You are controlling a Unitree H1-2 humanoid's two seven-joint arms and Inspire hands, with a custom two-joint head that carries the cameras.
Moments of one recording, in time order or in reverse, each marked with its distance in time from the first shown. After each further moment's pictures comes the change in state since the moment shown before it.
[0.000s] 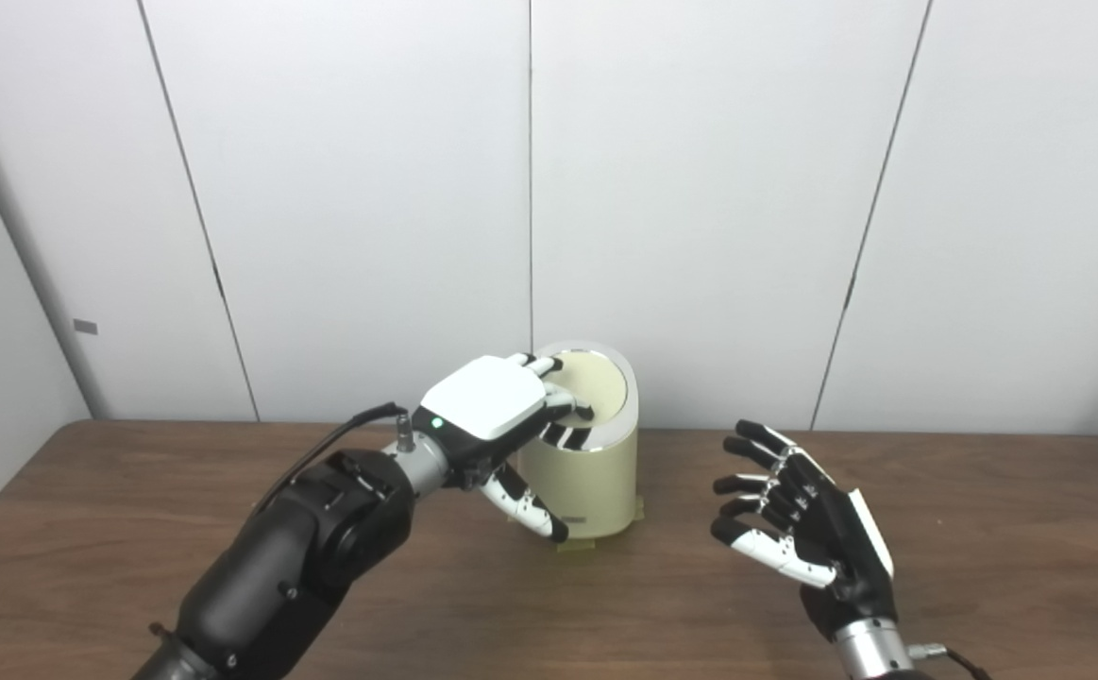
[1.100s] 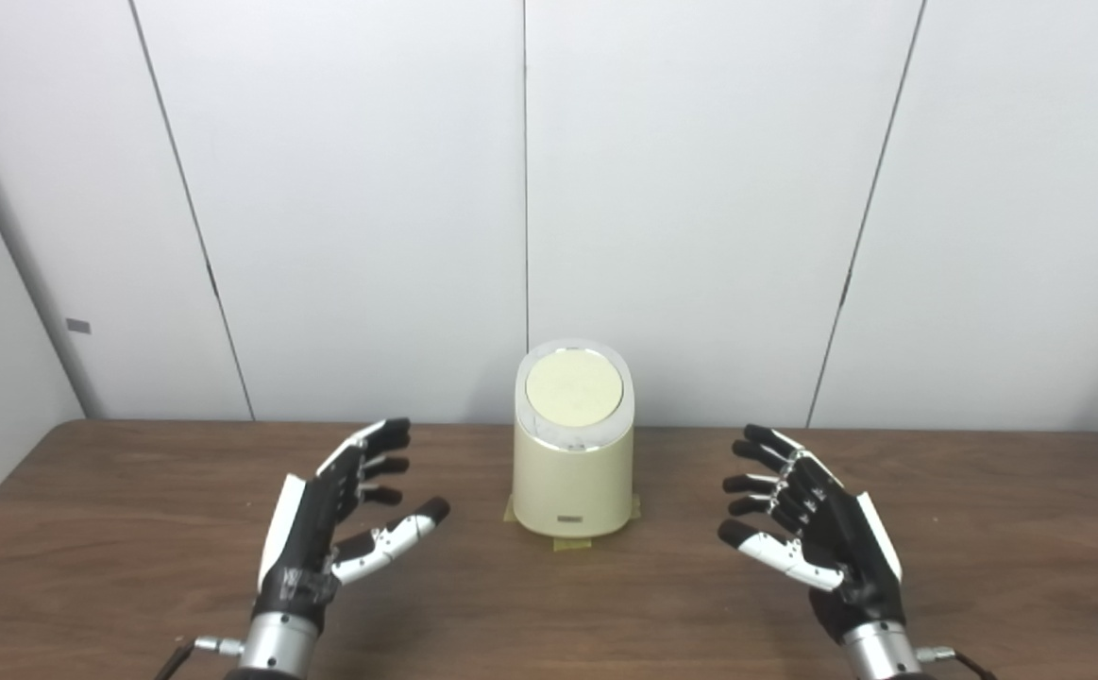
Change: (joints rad) left arm 0.535 -0.280 0.548 -0.143 -0.742 0.044 0.386; right arm 0.000 -0.017 -0.011 0.048 -0.006 -0.039 -0.002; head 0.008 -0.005
